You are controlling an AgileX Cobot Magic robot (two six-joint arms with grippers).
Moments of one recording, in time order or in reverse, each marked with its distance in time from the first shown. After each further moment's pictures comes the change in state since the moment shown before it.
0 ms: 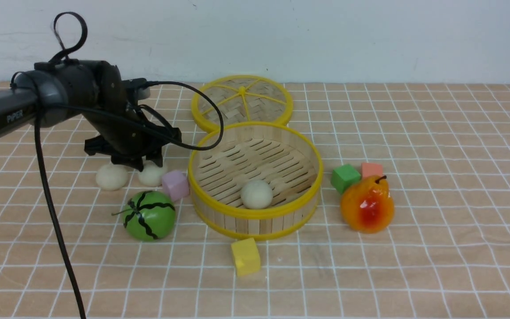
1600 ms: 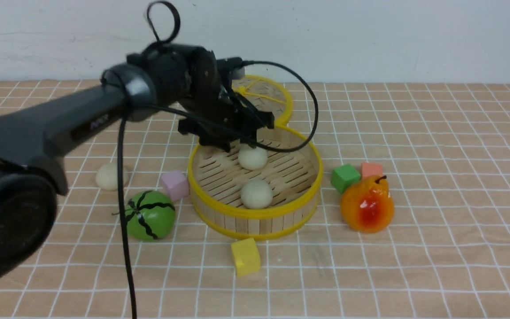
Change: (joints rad) right arm 0.000 0.000 0.000 0.000 0.000 0.000; left arm -0.258 0.002 -0.223 0.021 0.064 -0.056
